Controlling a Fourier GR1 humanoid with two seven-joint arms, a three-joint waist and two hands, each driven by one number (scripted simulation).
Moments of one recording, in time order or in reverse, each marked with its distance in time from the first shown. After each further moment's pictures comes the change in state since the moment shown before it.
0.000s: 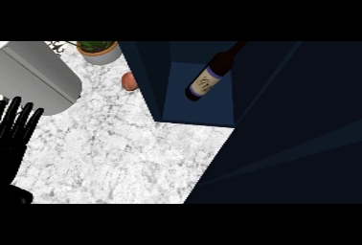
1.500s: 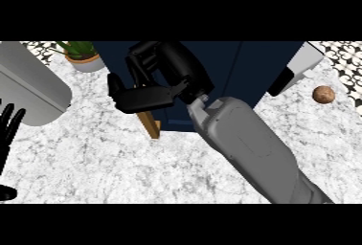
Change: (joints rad) left arm -0.005 -0.042 0.146 0.077 -0.030 -0.074 0.048; right arm -0.656 0.351 -0.322 1.001 -0.264 0.041 -0.158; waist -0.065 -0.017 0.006
